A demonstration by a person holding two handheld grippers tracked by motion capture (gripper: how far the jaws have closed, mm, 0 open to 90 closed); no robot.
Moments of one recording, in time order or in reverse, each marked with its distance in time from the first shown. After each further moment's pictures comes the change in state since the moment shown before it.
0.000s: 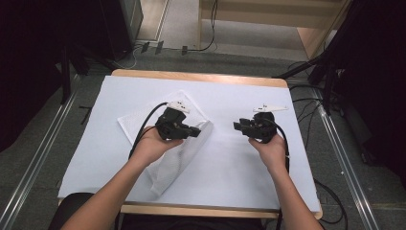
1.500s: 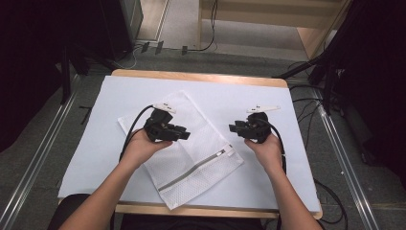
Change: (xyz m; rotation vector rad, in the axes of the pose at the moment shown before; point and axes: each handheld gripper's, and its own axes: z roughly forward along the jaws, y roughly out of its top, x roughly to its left) left arm 0.040 -0.039 -0.019 -0.008 0.072 -0.126; right arm 0.004 -0.001 0.019 0.058 0.024 -0.020
